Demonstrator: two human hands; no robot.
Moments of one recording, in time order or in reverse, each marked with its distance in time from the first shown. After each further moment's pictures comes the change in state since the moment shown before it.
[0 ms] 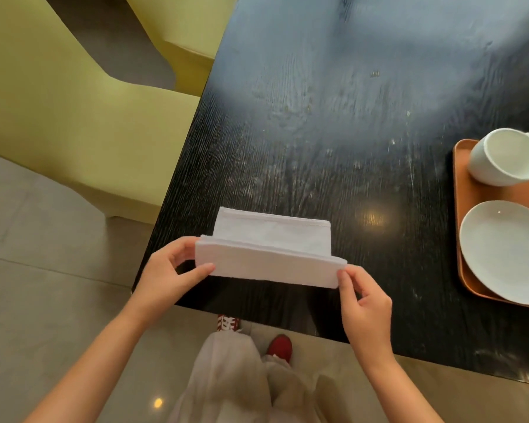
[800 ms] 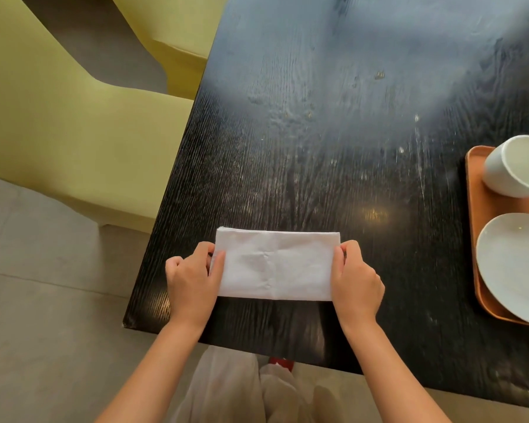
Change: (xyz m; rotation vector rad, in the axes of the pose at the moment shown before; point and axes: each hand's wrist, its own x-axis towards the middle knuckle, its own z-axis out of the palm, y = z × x) left_hand 0.046 -0.011 0.054 0.581 0.407 -0.015; right_hand 0.072 0.018 0.046 -0.532 0.104 0.061
